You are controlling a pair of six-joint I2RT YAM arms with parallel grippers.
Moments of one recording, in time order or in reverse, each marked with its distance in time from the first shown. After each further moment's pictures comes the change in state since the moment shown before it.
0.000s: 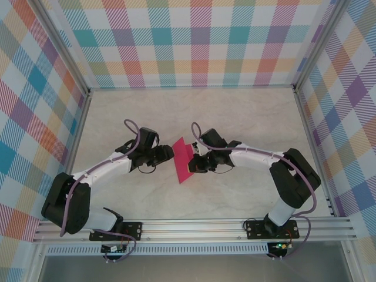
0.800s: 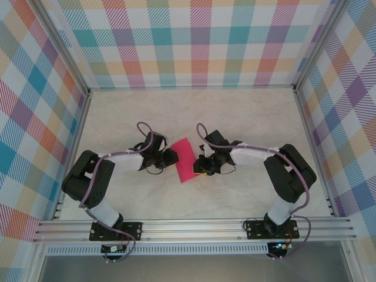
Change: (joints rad) left arm -0.010 0.280 -0.023 0.274 0.103 0.021; right arm -0.045 0.042 -0.058 0.008 0.035 0.098
